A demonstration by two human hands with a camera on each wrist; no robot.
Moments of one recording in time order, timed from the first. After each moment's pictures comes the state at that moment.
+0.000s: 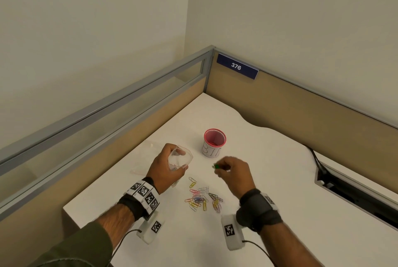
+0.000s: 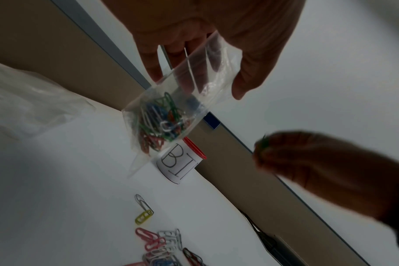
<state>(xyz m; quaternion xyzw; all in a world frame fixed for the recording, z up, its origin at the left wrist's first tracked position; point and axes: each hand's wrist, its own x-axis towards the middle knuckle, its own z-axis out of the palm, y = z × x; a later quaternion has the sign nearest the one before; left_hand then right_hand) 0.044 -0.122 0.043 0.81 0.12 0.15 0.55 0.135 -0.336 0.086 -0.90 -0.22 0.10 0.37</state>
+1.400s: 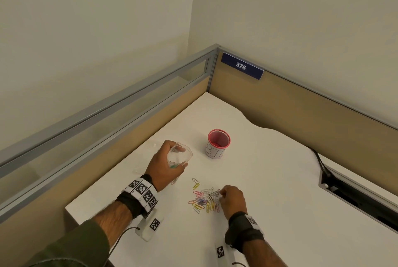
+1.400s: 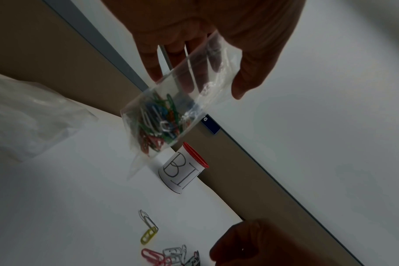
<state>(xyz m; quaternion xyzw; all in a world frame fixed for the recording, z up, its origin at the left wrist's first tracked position) 0.045 -0.102 0.046 0.81 0.12 0.17 0.54 0.126 -0.340 -0.023 -0.96 -0.09 0.19 0.20</state>
